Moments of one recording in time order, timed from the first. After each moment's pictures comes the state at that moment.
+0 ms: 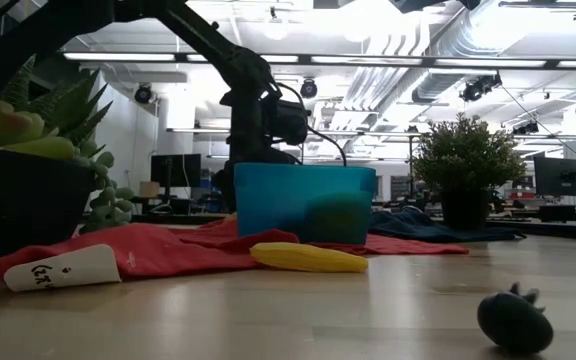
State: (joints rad) left arm 0.57 2.19 1.66 -1.06 0.10 -0.08; right arm 0.07 1.09 1.29 -0.80 0.55 0.49
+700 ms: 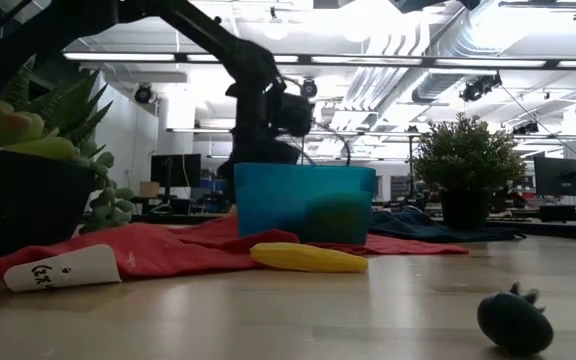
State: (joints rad) left arm 0.57 2.20 1.75 -1.14 0.10 -0.05; right arm 0.07 1.09 1.29 -0.80 0.55 0.49
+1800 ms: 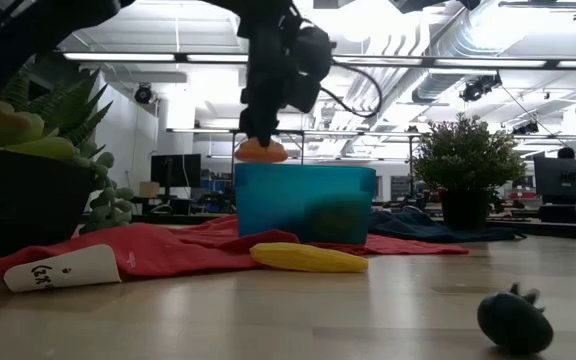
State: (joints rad) left arm 0.43 2.20 2.09 -1.50 0.20 0.10; right arm 0.07 1.09 1.29 -0.80 0.55 0.49
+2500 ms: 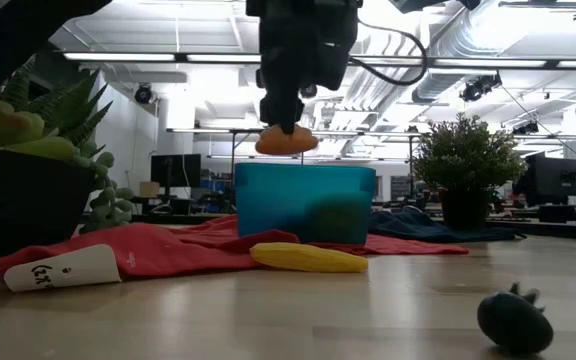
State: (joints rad) left arm 0.25 2.20 2.09 -1.39 0.21 0.05; right arm 0.07 1.09 1.29 -0.80 0.55 0.49
